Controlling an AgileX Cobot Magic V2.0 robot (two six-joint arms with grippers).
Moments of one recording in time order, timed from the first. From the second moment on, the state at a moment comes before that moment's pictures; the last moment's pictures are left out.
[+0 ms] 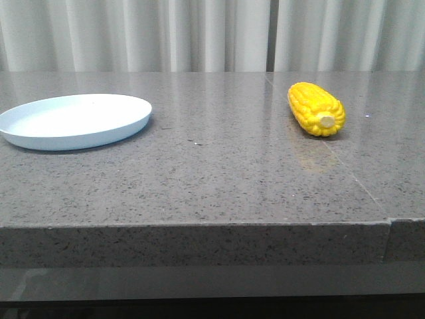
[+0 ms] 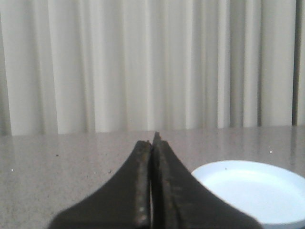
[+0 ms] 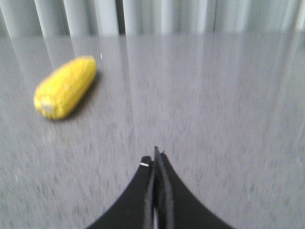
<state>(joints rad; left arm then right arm) 0.00 0.00 -0.03 0.00 -0.13 0.02 0.01 -0.01 -0.09 0.02 0.23 0.08</state>
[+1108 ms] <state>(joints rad) 0.00 0.35 -0.51 0.00 0.31 0.02 0.01 0.41 -0.60 0.02 0.47 0.08</state>
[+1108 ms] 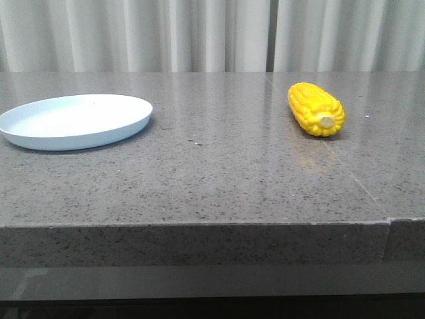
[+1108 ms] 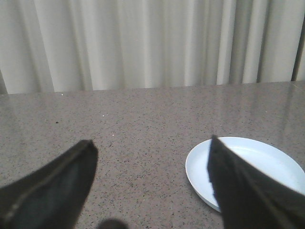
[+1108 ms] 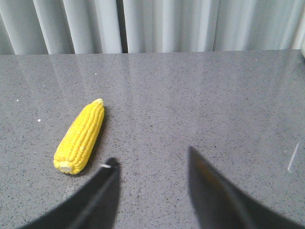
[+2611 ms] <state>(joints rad) -0.13 1.56 -1.28 -0.09 0.87 0.07 0.01 0.41 -0.60 0.02 0.47 0.08</state>
